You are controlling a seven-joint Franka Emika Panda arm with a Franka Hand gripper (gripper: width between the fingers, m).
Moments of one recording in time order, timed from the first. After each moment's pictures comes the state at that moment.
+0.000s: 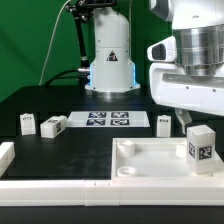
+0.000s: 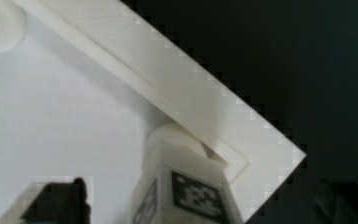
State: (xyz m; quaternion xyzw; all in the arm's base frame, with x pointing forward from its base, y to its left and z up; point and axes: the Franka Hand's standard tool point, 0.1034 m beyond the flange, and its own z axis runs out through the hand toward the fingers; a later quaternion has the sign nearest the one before) arm 0.632 0.136 0.083 -0.93 0.36 0.01 0.06
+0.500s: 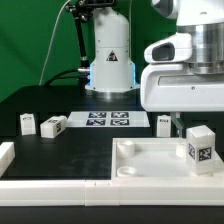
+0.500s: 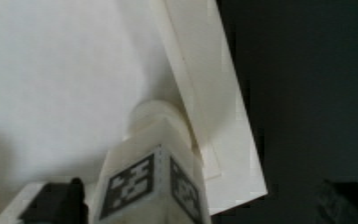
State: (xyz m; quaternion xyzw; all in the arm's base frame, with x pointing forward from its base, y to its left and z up) arm 0.633 0.128 0.082 -1.00 0.07 0.00 0.05
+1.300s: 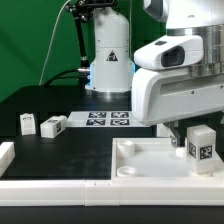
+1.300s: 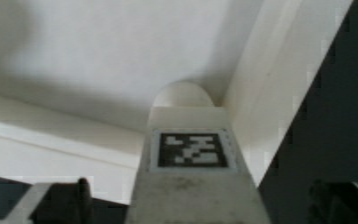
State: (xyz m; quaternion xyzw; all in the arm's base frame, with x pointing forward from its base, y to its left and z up) arm 0.635 0.120 0.079 -0.99 -0.16 -0.03 0.04
